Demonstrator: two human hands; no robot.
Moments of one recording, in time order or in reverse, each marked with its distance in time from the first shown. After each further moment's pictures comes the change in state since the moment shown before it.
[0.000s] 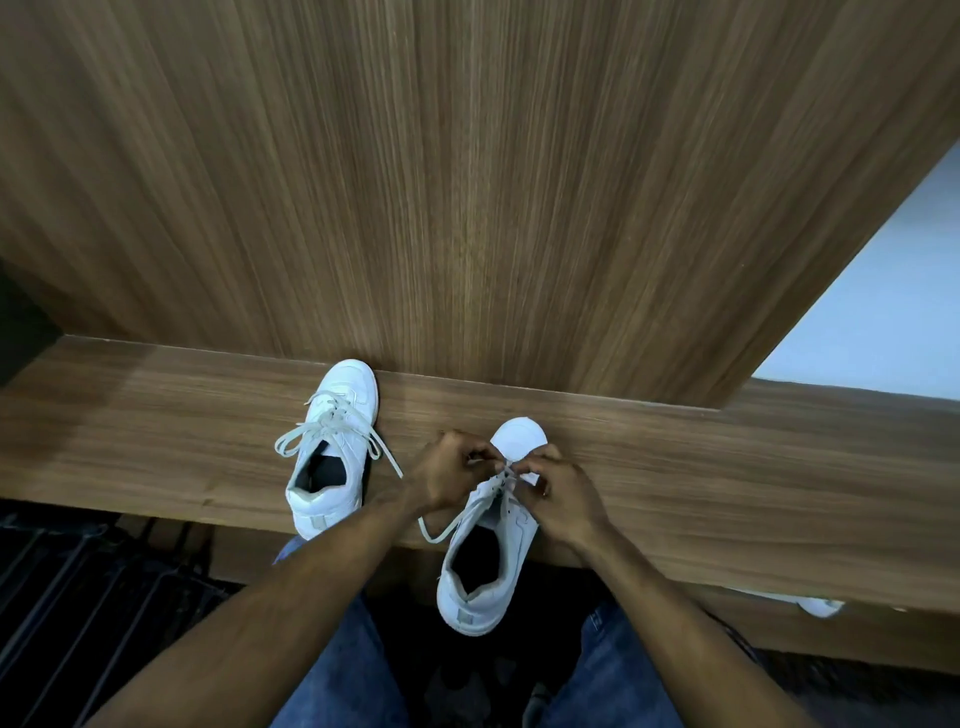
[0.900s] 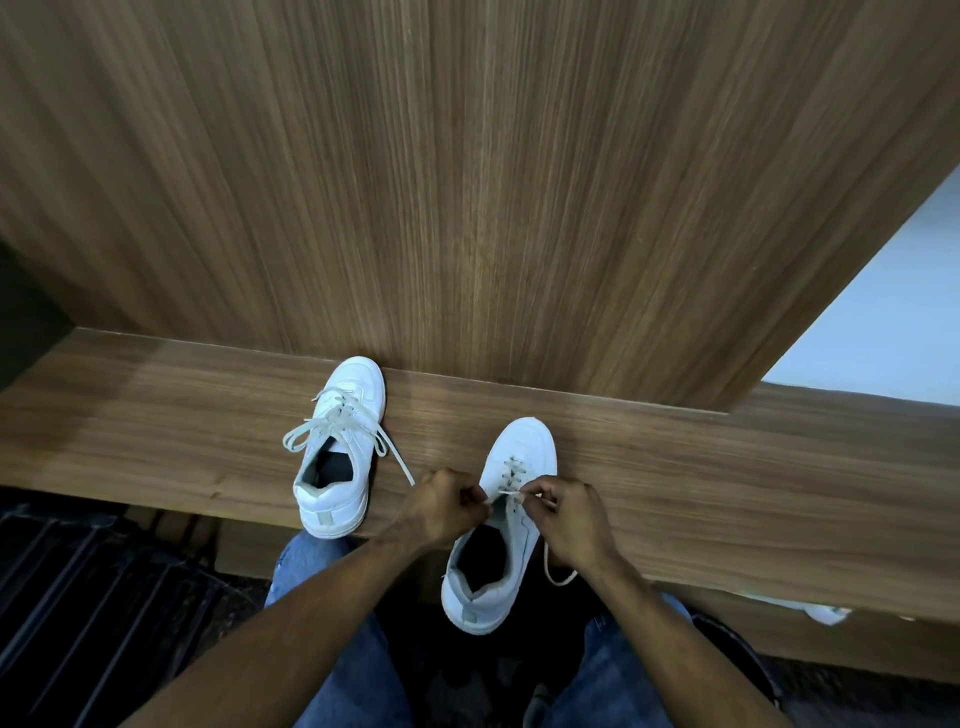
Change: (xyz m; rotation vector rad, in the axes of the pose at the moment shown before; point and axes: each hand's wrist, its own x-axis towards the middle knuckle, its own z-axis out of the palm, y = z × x) left_hand -0.030 -0.023 0.022 0.100 0.024 -0.228; right_hand -0.016 0.008 0.014 0.019 0.103 0.111
